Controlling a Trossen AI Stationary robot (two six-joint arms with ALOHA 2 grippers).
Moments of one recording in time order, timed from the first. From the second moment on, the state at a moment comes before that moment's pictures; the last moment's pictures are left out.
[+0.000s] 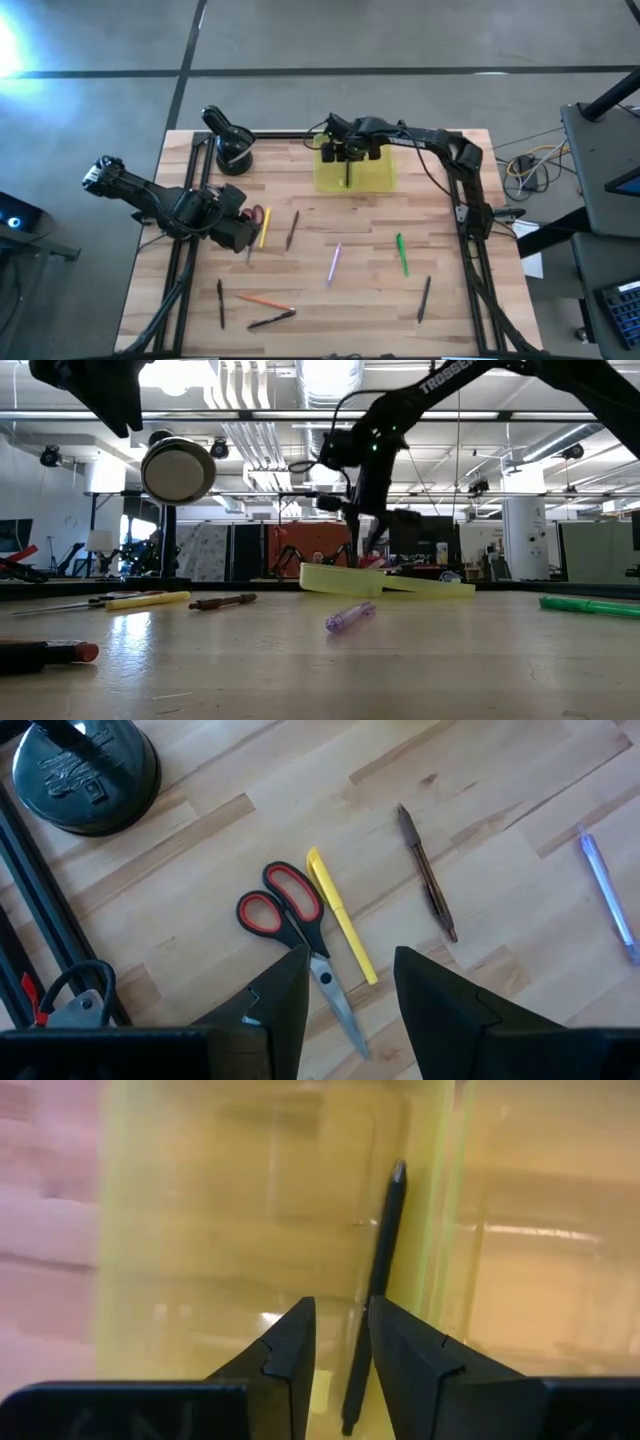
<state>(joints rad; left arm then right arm) -0.39 1.23 1.24 -1.41 -0.47 -1.36 -0.47 2.07 1.68 -0.86 0.14 0.98</state>
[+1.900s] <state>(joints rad) -0.96 1.39 0.87 -0.87 0.01 0.03 -0.01 1.04 0.99 -0.85 -0.21 0.78</state>
